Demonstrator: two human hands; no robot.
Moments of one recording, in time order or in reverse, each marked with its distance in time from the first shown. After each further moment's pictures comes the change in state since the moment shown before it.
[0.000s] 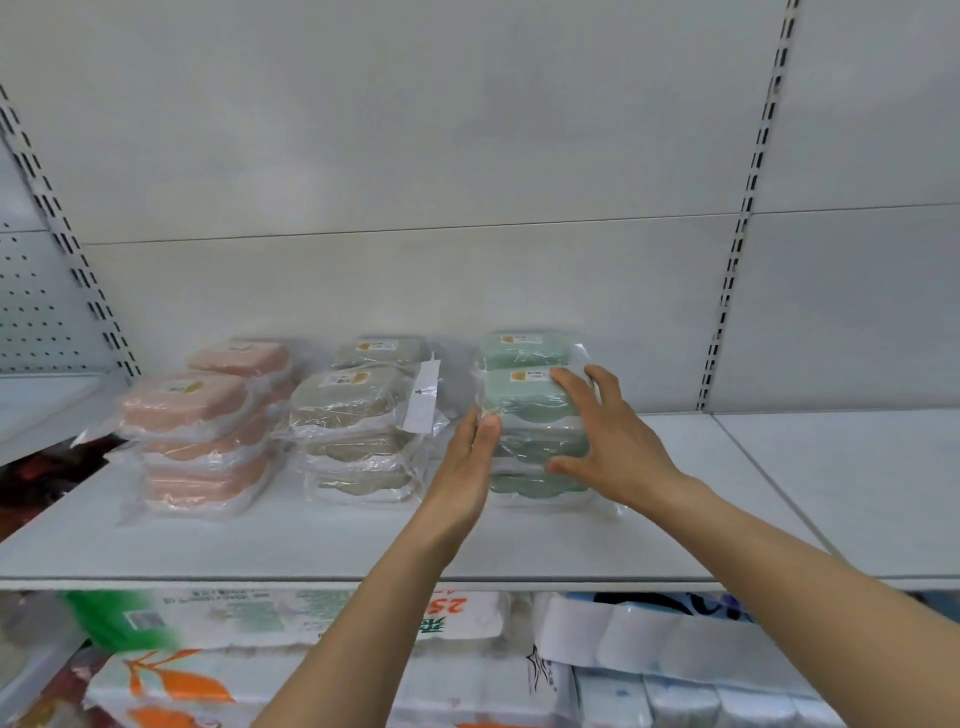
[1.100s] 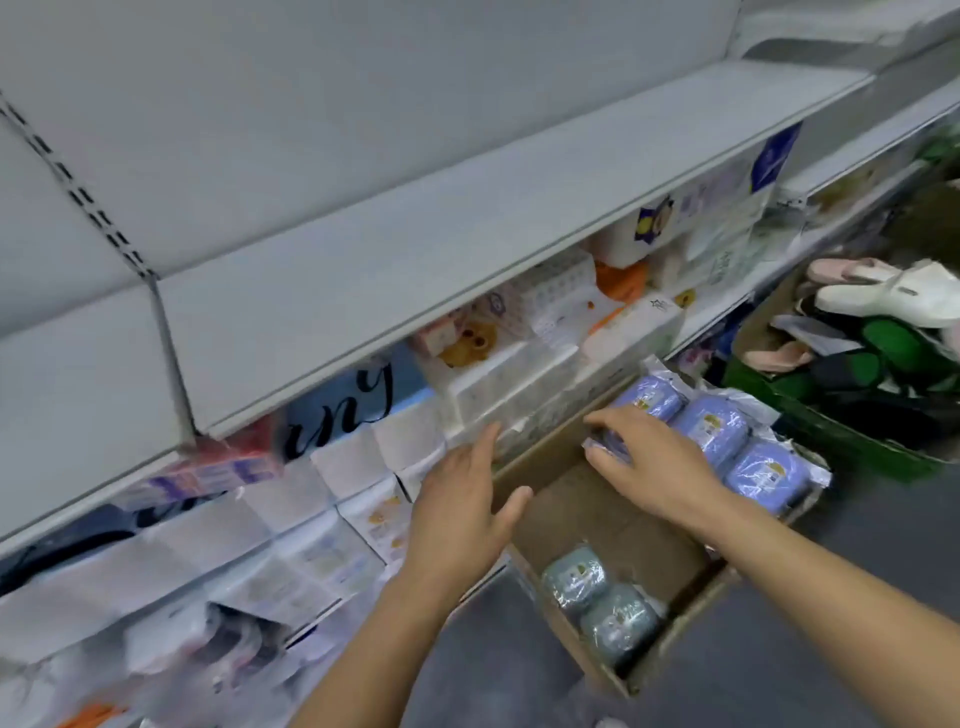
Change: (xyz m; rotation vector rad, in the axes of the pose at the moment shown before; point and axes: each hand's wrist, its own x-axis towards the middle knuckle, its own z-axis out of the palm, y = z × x) left_hand -0.144 -0.048 0.495 0.756 -0.645 0.491; right_hand -0.429 0.385 -0.128 -0.043 -0.073 0.765
